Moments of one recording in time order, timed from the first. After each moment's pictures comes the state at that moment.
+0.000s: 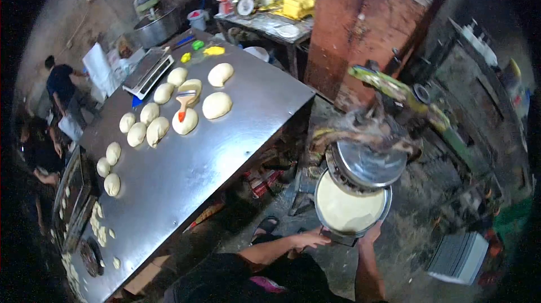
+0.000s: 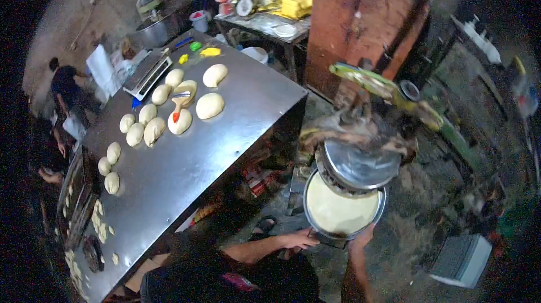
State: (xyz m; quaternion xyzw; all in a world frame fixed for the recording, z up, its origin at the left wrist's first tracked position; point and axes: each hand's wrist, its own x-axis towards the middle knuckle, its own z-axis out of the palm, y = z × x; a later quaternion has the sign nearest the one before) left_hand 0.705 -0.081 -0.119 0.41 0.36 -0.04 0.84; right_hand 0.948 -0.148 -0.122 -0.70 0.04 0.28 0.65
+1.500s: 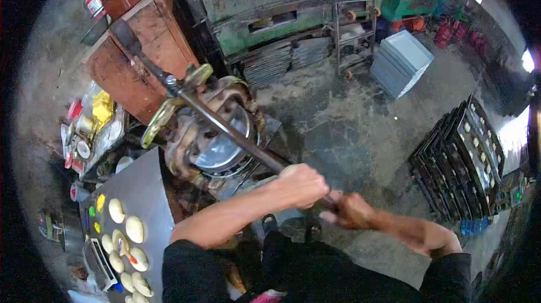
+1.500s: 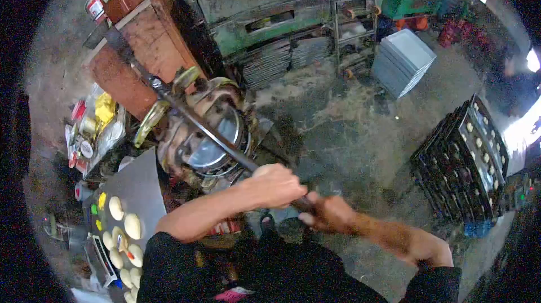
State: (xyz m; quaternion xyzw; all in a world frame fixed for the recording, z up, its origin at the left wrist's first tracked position) left_hand 0.845 -0.128 0.200 0.89 -0.42 -0.14 0.02; right_hand 0.827 -0.337 0.134 -0.84 -0.40 0.24 0.28
